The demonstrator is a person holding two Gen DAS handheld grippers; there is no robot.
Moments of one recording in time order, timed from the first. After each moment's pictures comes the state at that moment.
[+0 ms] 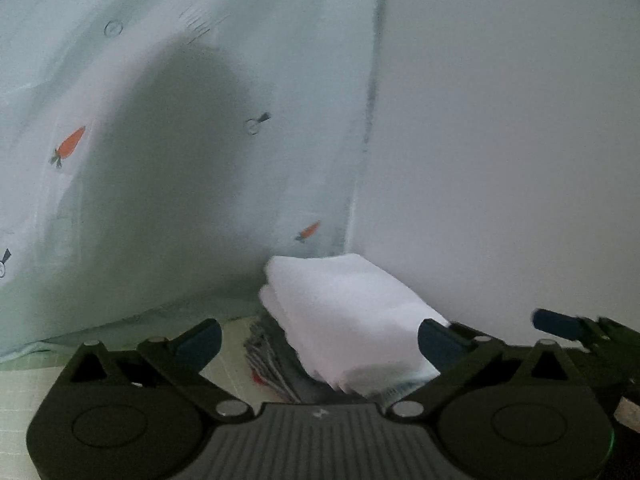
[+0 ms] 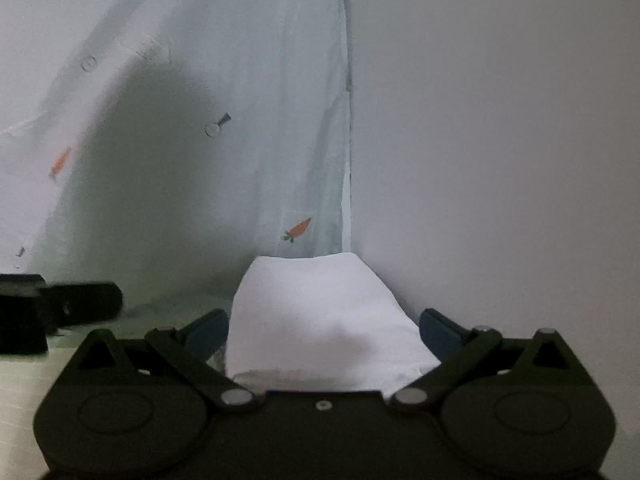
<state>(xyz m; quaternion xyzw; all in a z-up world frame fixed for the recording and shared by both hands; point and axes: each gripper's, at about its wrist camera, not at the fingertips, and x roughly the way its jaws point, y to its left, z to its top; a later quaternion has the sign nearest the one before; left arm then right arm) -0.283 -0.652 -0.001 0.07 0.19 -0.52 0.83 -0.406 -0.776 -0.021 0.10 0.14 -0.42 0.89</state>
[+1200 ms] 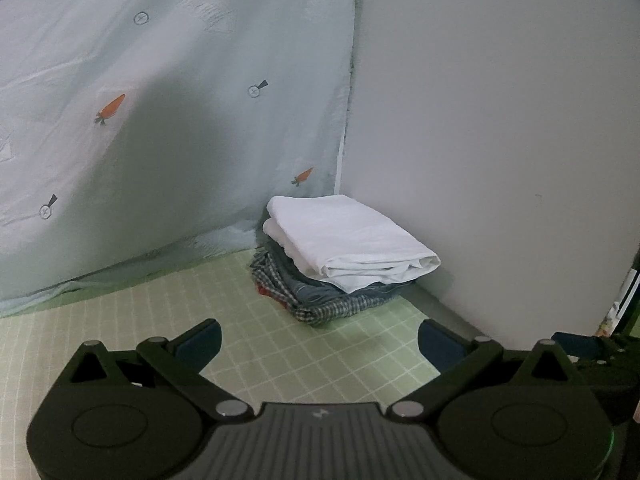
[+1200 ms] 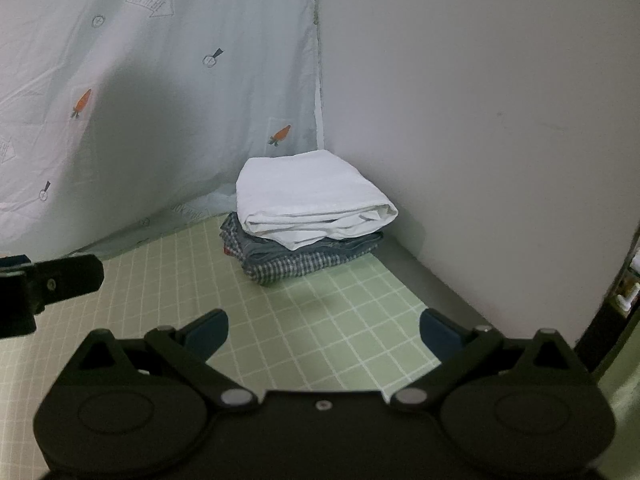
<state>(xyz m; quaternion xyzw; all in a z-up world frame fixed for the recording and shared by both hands) -0.365 -0.554 -0.020 0.11 0.22 -0.51 0.82 -0.518 -0.667 -0.046 0.16 0.23 -0.44 0.85</state>
